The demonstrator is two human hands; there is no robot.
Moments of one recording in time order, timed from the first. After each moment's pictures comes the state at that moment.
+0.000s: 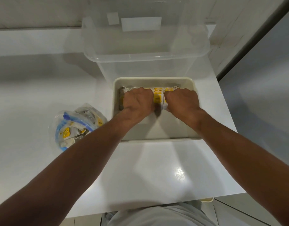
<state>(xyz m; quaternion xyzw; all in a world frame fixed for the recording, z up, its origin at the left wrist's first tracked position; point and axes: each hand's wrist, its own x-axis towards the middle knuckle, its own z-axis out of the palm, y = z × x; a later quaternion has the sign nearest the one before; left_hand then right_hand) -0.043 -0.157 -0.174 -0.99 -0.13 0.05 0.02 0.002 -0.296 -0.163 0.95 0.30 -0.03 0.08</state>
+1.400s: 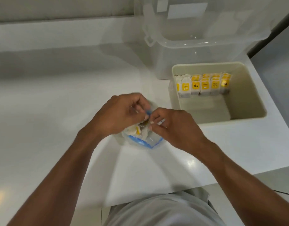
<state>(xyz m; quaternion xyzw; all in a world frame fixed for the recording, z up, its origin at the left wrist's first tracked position) -0.224 0.058 -0.118 -0.88 -0.02 0.11 -0.47 -0.191 -0.144 -0.127 0.92 0.25 -0.17 -0.25</state>
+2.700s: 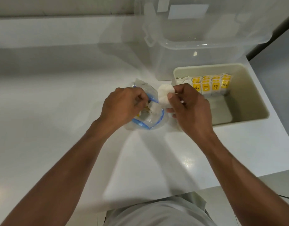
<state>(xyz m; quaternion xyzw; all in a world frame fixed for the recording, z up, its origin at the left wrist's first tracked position) -0.188 0.048 -0.147 -0.95 -0.08 0.00 -0.29 -0.162 -0.147 -0.124 0.90 0.09 -0.02 -0.43</state>
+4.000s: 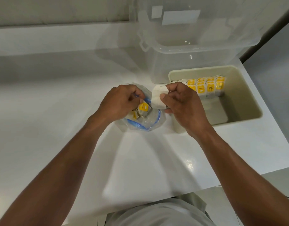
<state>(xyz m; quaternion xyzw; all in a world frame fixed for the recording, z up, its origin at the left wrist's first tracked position) -0.173 0.057 -0.138 -0.91 -0.08 0.07 -0.39 -0.145 -0.142 -0.113 0.85 0.08 -0.11 -0.50</state>
